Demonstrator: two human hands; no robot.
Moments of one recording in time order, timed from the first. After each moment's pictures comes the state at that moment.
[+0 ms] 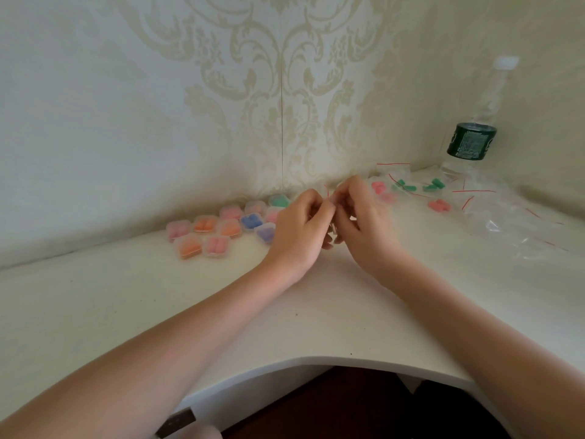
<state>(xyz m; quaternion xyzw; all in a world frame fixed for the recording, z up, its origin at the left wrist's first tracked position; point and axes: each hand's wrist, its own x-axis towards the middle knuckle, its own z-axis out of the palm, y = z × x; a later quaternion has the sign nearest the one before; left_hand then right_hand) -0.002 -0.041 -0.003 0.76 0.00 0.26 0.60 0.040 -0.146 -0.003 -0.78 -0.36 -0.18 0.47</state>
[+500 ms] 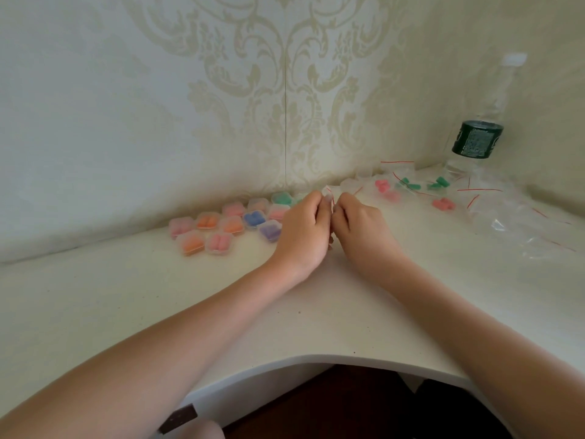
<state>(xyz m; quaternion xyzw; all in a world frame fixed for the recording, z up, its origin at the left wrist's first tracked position) 0.006 -0.042 -0.010 0.80 0.02 0.27 0.54 0.041 -0.141 -0.008 -0.88 -0.30 -0.13 0.36</state>
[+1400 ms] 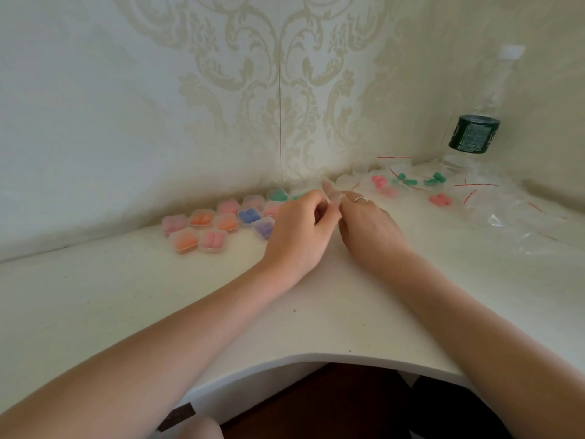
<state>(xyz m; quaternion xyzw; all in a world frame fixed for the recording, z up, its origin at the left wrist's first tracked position) 0.002 -0.038 -0.012 0.84 -0.02 0.33 0.44 0.051 -0.150 -0.005 -0.94 -0.29 -0.13 0.15</state>
